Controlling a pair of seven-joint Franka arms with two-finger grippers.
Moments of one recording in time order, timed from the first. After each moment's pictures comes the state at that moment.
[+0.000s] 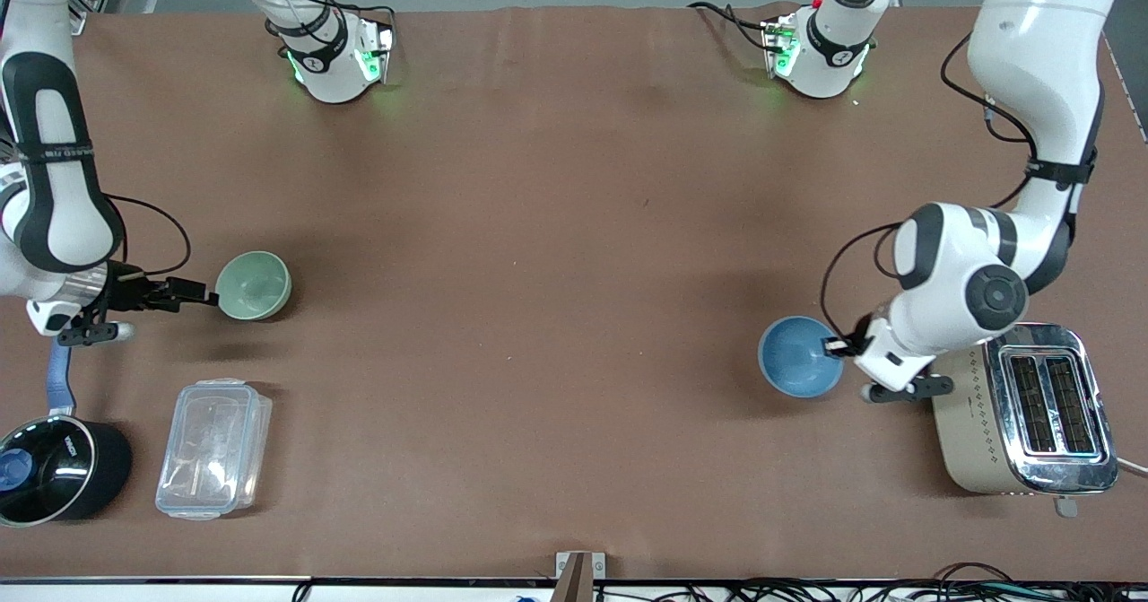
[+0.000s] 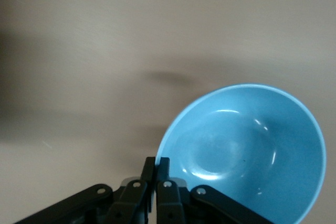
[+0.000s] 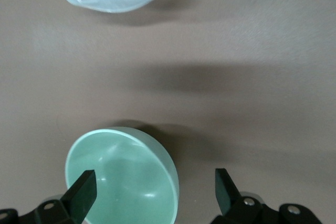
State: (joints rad) left arm 0.05 0.51 -0.28 -1.73 0.05 2.19 -0.36; right arm -0.17 0.45 -0.20 -1.92 0.42 2.12 -0.67
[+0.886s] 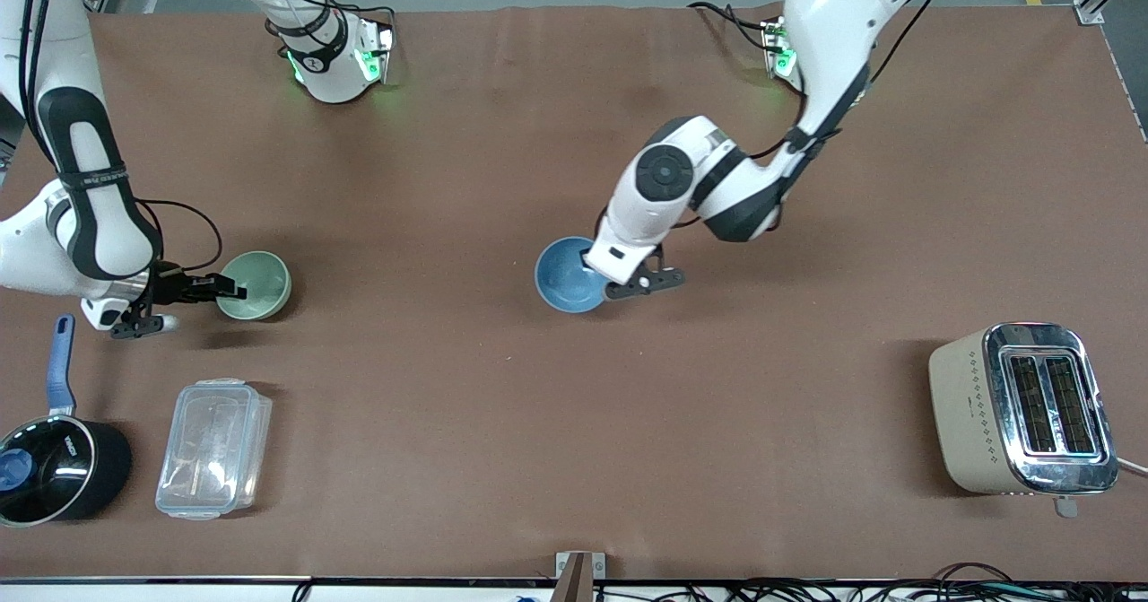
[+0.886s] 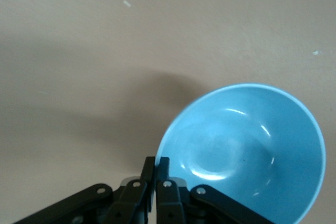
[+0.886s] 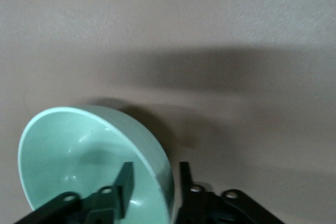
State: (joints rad) left arm -0.35 0.63 -0.48 -1.73 0.20 2.37 -1.11; right arm -0.16 0.50 -0.19 -2.01 0.46 2.19 -0.75
